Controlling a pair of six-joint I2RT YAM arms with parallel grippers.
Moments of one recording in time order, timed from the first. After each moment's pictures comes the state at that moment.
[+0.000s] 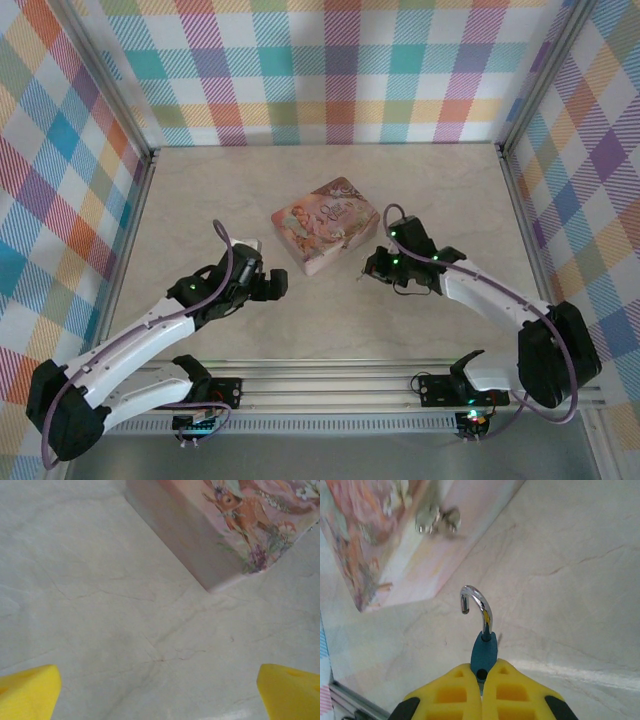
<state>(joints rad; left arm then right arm) -0.67 0.98 0.72 -0.63 -0.19 -0.56 0.57 1.31 0.78 -0.40 -0.28 0.83</state>
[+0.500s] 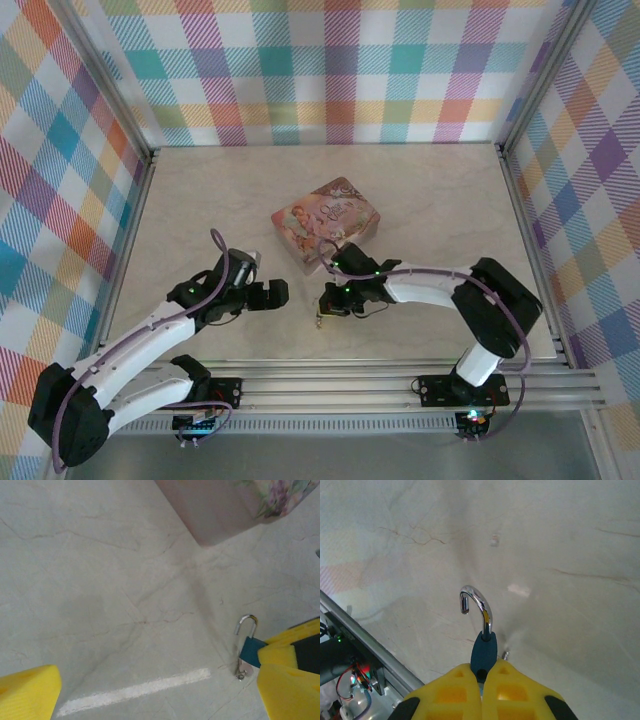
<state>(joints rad) -0.59 0.96 0.61 -0.60 0.03 -0.61 0.85 1.67 0.86 -0.24 -0.47 0.82</state>
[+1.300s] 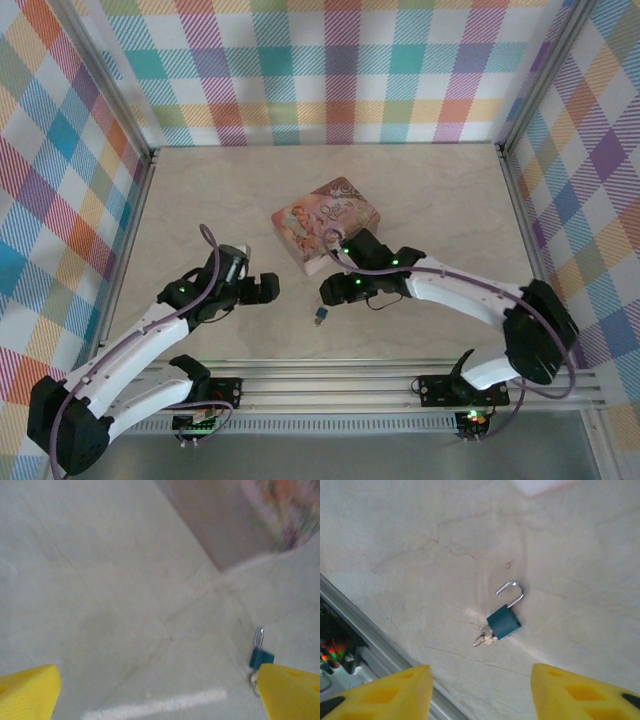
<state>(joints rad) -0.54 0.91 0.68 -0.67 -0.07 -0.54 0.85 1.40 0.95 -0.55 -0.27 0.51</state>
